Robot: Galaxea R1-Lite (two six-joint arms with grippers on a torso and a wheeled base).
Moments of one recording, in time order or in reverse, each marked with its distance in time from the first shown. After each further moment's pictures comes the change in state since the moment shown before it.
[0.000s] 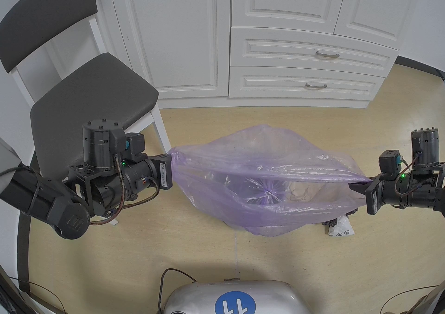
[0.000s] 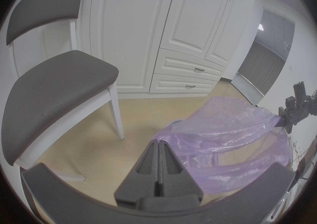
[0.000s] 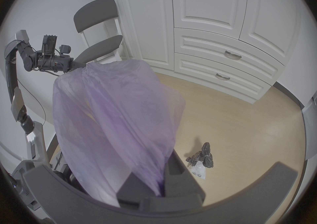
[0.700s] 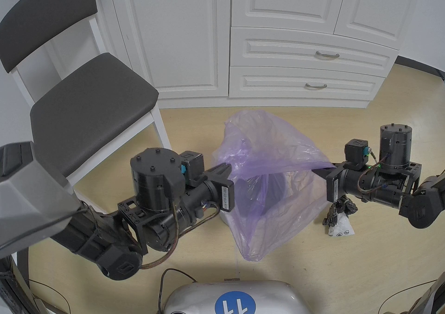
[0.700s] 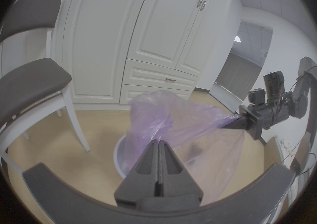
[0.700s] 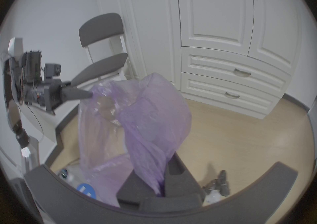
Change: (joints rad) left arm -0.278 0.162 0.013 -0.351 0.093 -0.019; right arm 0.189 0.209 -0.034 -0.391 -0.067 0.149
